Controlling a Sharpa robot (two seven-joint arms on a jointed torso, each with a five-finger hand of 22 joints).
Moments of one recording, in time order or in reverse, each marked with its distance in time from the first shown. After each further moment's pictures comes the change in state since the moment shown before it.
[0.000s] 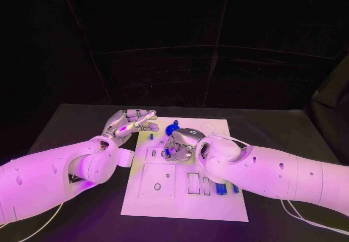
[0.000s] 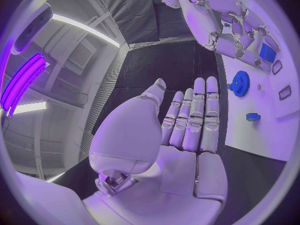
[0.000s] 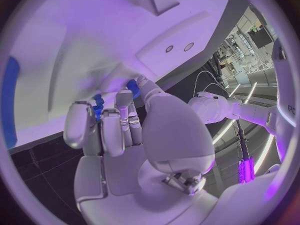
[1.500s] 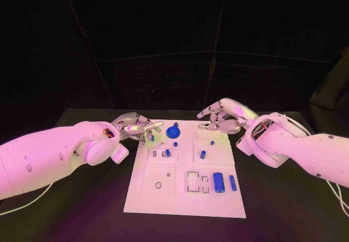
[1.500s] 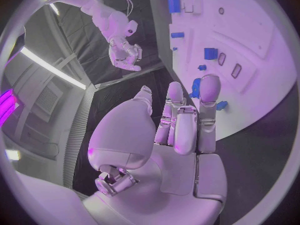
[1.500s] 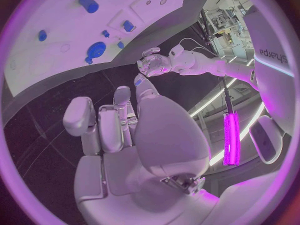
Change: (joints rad) left arm 0.080 0.032 0.001 -0.108 -0.437 0.199 -0.558; left_hand -0.175 0.036 -0.158 0.159 -0.002 0.029 -0.098 0.224 0.092 0.104 -0.126 0.706 0.593 0.342 -0.143 1.183 1.103 -0.021 0.199 -0.139 0.692 0.533; right arm 0.118 -0.370 -0.003 0.180 0.435 -0.192 0.321; right_hand 0.137 0.050 -0.193 0.080 0.118 -0.058 0.006 0.006 0.006 -0.057 0.004 -0.049 -0.087 0.002 0.016 -0.094 -0.103 0.016 -0.071 0.011 -0.069 -0.116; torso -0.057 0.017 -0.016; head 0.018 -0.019
